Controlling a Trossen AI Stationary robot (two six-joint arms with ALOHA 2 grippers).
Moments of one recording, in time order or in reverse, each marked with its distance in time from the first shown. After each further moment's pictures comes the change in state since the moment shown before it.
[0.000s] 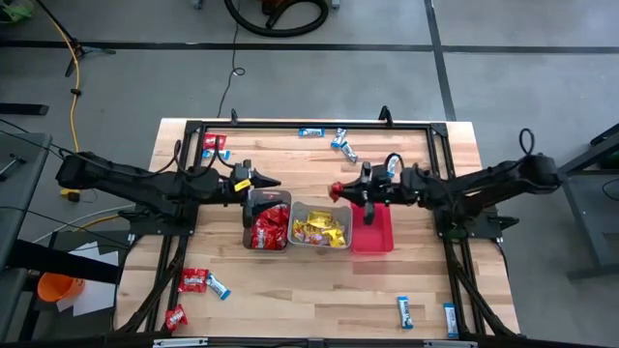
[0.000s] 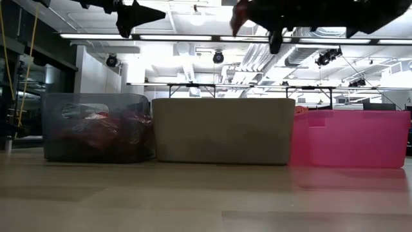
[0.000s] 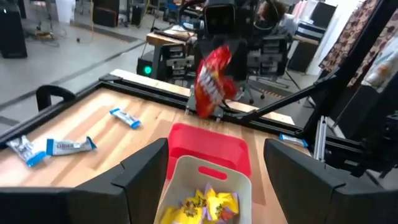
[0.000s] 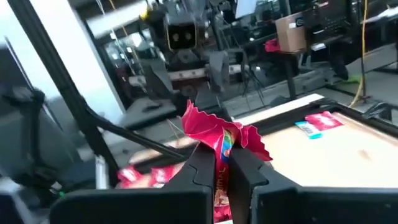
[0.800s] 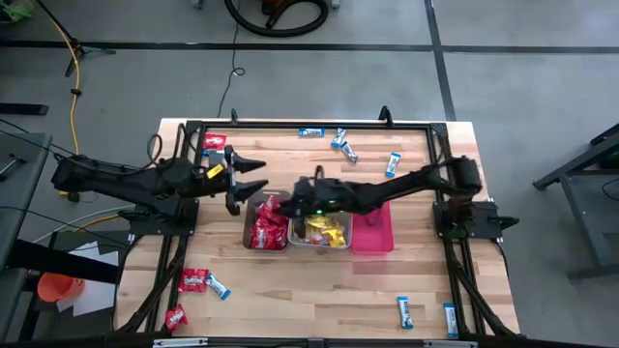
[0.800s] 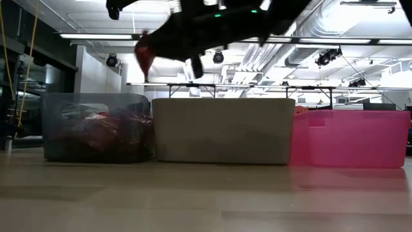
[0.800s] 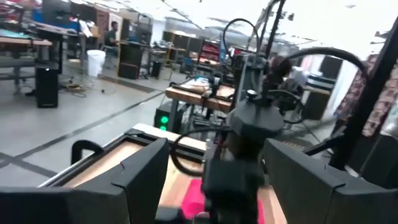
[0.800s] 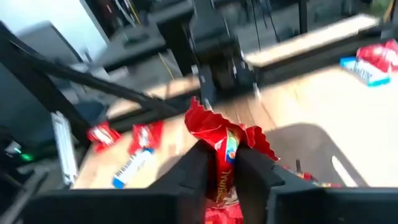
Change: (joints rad) left arm 0.001 -0.164 0.000 0.049 -0.114 0.071; right arm 0.010 0.687 0.669 -0.286 -0.067 0.029
